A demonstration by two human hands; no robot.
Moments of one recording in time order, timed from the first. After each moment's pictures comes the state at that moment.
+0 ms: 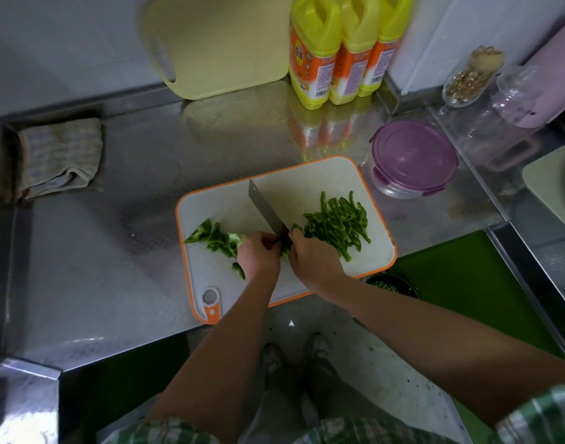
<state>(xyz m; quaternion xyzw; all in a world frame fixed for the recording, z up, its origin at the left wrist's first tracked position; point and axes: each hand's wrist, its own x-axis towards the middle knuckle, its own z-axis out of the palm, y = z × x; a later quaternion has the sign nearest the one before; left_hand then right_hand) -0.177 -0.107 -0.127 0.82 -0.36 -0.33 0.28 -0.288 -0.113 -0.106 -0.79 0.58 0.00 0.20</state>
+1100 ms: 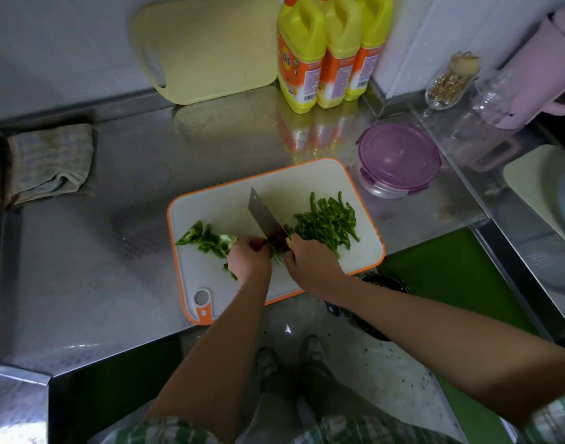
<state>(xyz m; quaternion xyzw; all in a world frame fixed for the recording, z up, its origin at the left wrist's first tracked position) -0.184 -0.104 -0.121 0.85 -0.27 -0.34 0.30 -0.299 -0.104 -0.085 -0.77 0.58 -0.02 0.28</state>
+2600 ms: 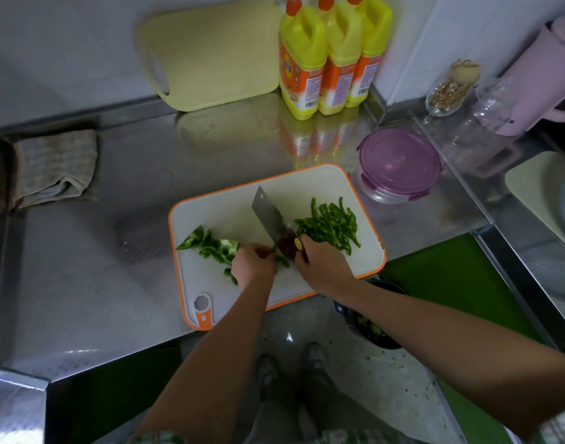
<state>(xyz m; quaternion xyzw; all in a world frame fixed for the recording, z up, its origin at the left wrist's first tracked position) -0.184 -0.102 -0.127 0.84 -0.33 -0.35 0.24 -0.318 -0.111 -0.095 -0.76 0.58 -0.07 0.29</state>
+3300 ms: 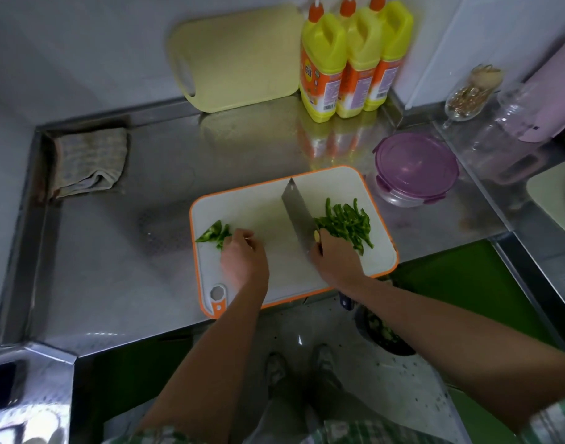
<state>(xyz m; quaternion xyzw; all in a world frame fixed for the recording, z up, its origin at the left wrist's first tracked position) -0.157 -0.087 -0.102 0.87 -0.35 -0.20 0.29 -0.317 -0.116 -0.100 -0.74 0.61 -0.08 0.28</state>
